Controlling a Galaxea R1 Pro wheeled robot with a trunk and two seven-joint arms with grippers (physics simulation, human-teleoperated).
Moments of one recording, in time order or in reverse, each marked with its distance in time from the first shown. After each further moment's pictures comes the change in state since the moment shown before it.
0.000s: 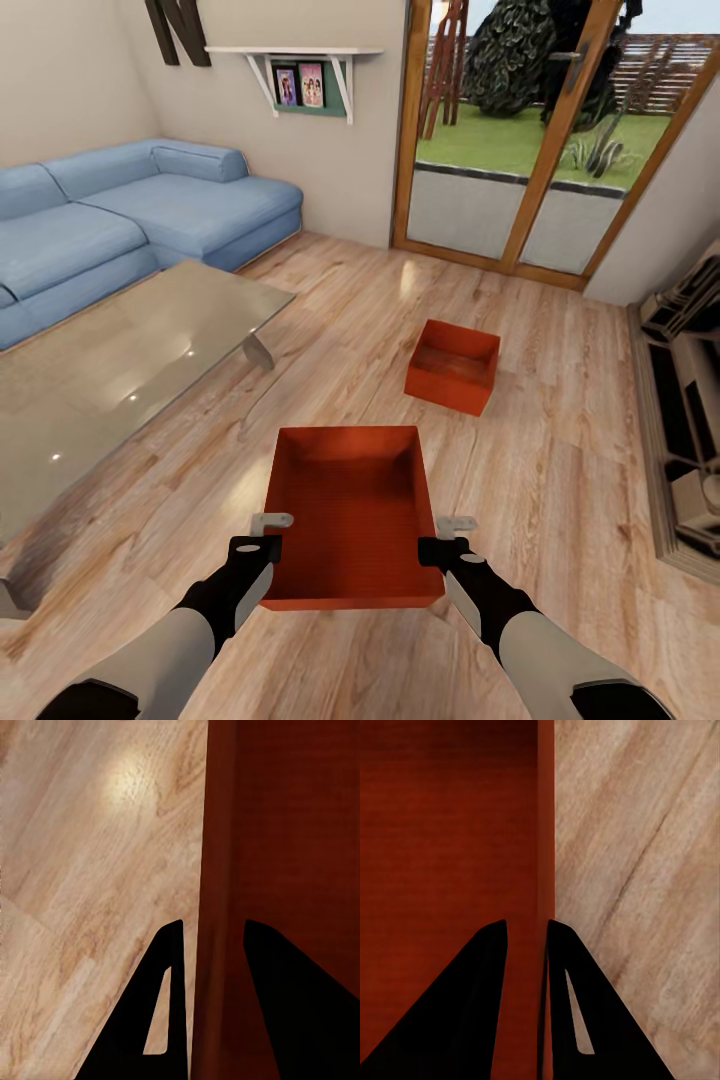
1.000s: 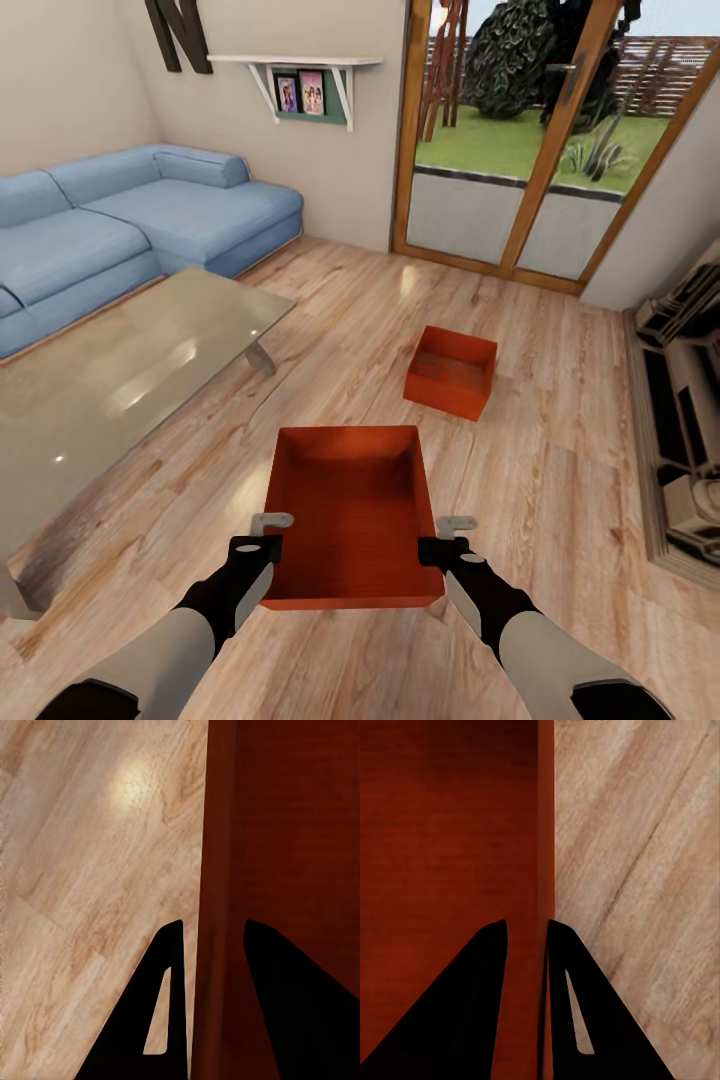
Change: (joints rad) left arm 0.000 0.000 -0.002 0.000 0.002 -0.002 0.001; right arm 0.000 0.000 0.002 -0.001 -0.001 0.000 -0.001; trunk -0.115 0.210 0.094
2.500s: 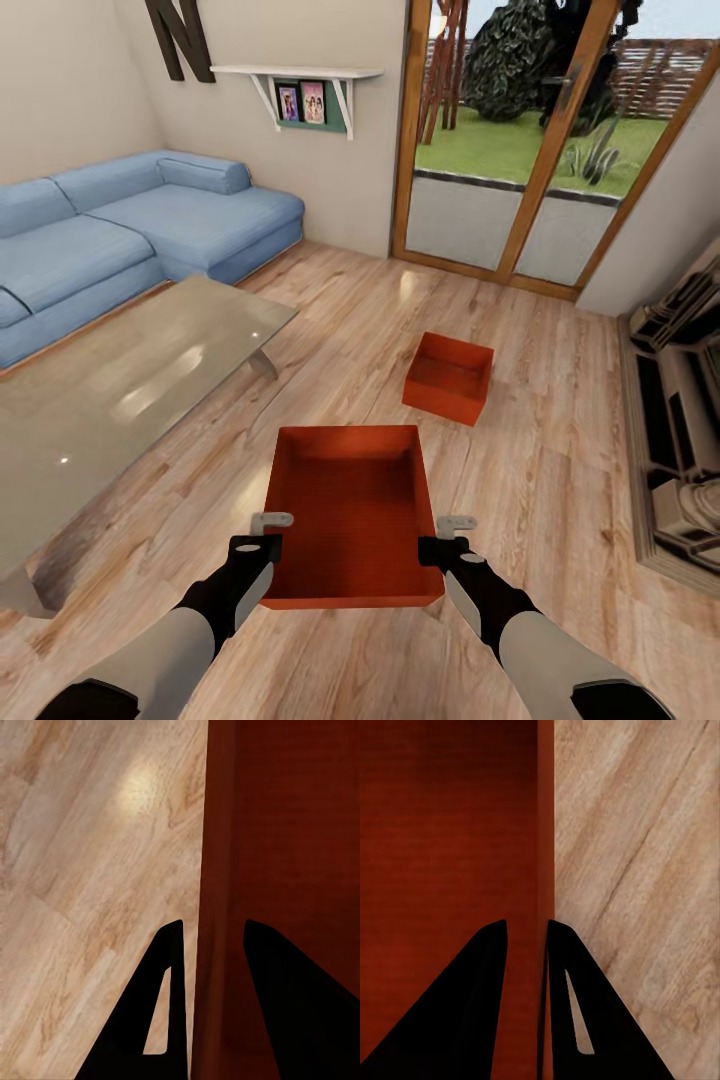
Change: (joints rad) left arm 0.000 0.000 0.002 -0.002 -0.003 0.000 -0.001; right arm 0.000 0.000 0.003 -0.001 -0.005 -0.002 -0.002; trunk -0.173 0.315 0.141
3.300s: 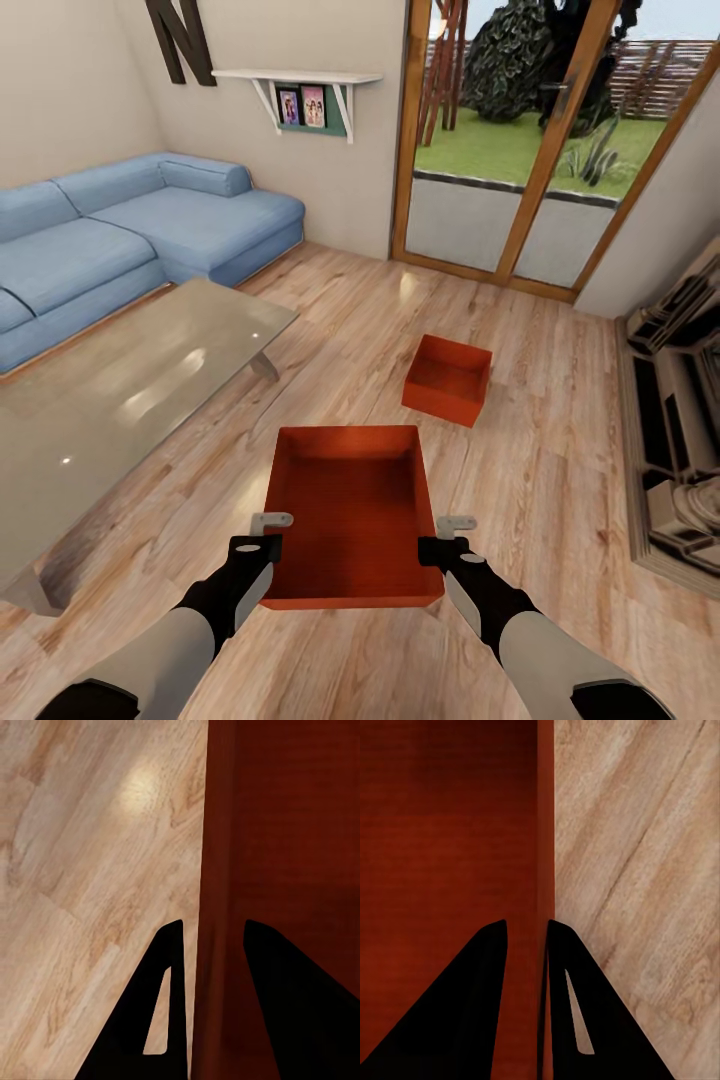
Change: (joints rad) left arm 0.000 0.000 0.000 0.001 0.001 0.000 0.000; right arm 0.000 0.000 0.001 0.001 -0.001 0.001 0.000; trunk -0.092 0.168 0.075
